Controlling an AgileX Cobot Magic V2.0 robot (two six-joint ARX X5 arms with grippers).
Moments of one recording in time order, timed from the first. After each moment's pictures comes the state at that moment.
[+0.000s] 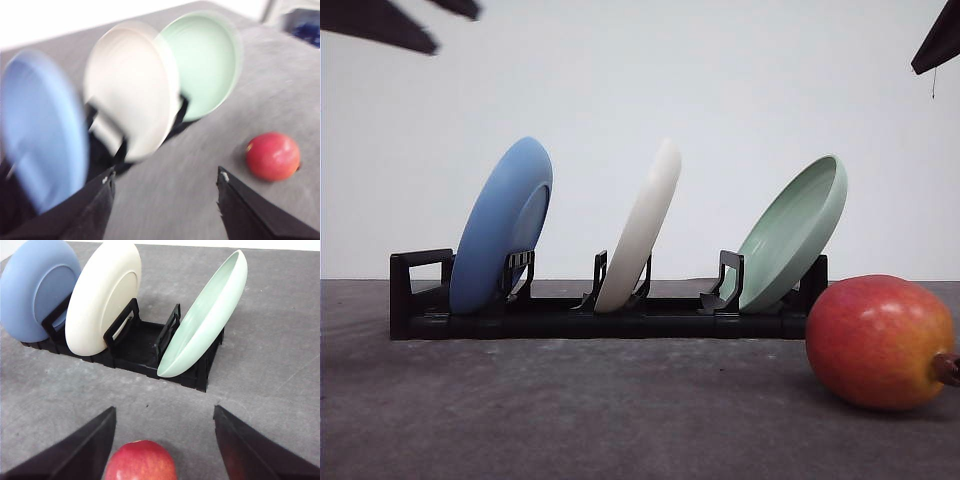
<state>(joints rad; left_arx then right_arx) -0.53 0.86 0.76 -0.27 0.24 0.05 0.31 0.58 0.61 -0.46 -0.18 0.13</state>
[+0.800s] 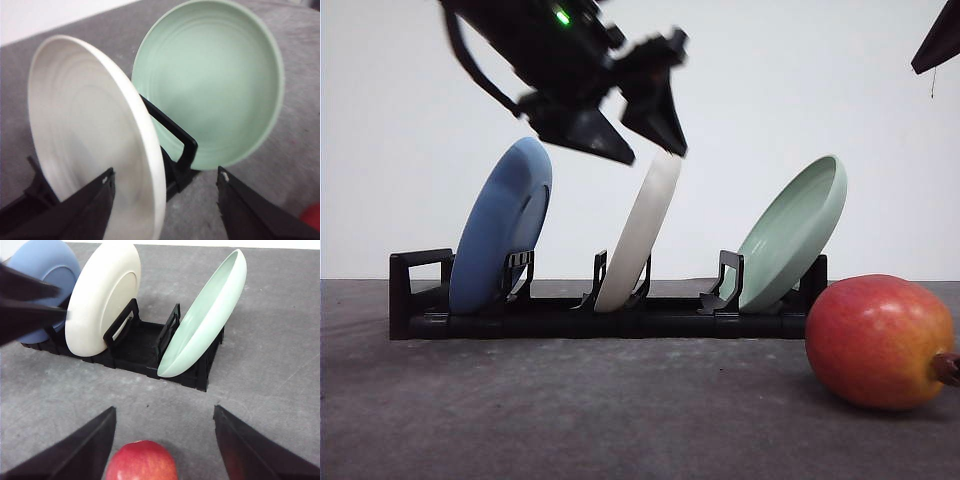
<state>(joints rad) -0.73 1.56 1.05 0.05 -0.02 -0.02 0.31 0.58 0.61 -0.46 -0.18 0.14</state>
